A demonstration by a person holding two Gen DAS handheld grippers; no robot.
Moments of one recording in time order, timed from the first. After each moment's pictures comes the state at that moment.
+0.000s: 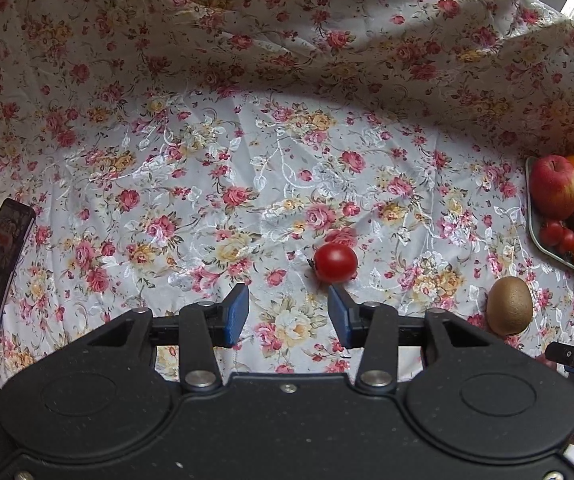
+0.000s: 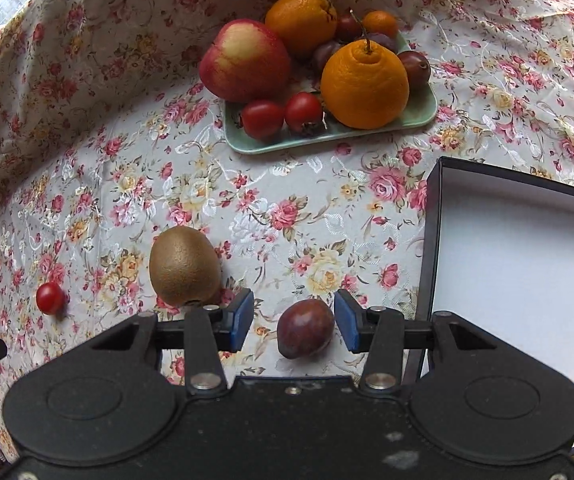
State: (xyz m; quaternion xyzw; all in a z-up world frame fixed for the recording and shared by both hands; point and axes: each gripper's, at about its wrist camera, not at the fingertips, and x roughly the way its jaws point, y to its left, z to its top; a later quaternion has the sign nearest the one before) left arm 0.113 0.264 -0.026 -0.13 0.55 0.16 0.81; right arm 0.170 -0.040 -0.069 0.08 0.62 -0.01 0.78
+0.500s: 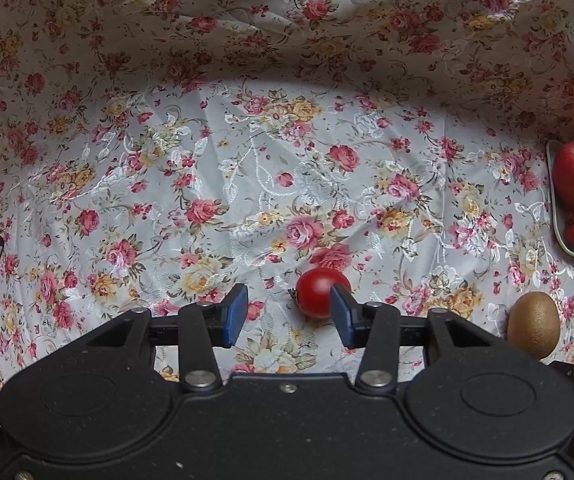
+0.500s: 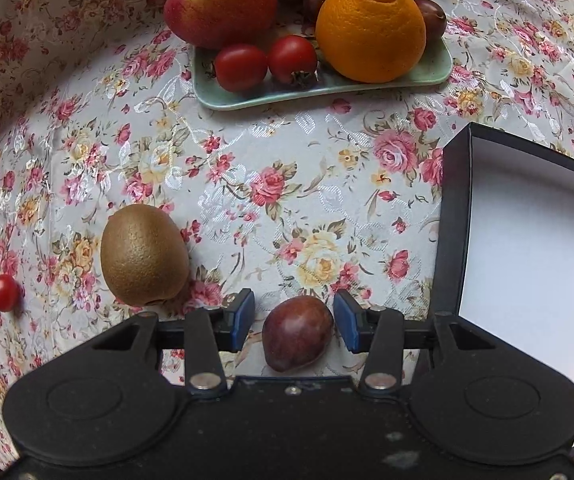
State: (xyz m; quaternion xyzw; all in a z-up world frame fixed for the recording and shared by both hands) left arm 0.160 0.250 -0.067 -0.10 0.58 0.14 0.79; right arm 0.191 -0.029 -0.114 0.06 0.67 -0.04 0.74
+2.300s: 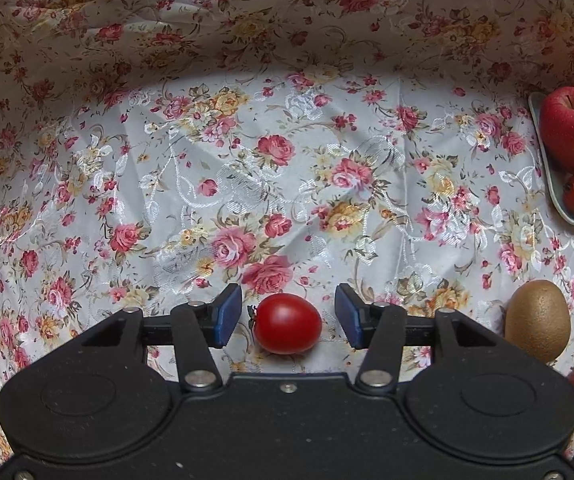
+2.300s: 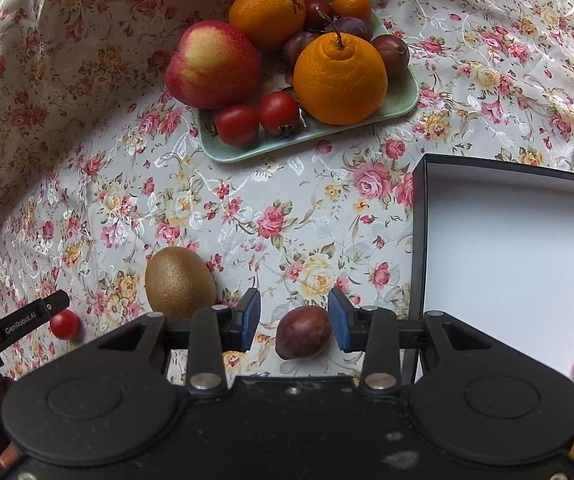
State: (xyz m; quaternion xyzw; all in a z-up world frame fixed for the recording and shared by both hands) left arm 0.193 0.212 -0.102 -0.05 0.60 0.10 0.79; right arm 0.195 -0.054 -0.065 0.12 0.66 -0.04 0.74
